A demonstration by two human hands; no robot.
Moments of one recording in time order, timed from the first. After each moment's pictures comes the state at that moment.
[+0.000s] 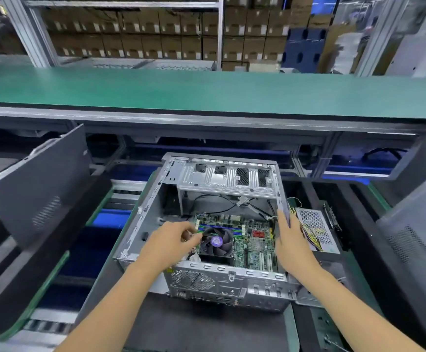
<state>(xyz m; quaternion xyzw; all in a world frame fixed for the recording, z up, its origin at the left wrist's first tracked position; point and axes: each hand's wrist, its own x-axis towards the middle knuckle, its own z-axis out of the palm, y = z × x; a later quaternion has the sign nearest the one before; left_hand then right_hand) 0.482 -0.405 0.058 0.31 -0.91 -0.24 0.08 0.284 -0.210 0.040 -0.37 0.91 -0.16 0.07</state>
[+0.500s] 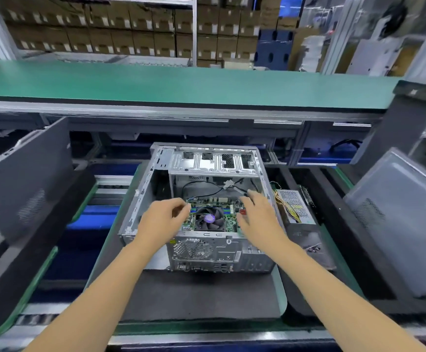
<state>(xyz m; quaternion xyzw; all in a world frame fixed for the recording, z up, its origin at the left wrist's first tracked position) 0.508 -0.395 0.075 0.26 -0.89 -0.30 0.21 0.354 -0.218 0.075 -0.44 0.89 -0.15 -0.03</state>
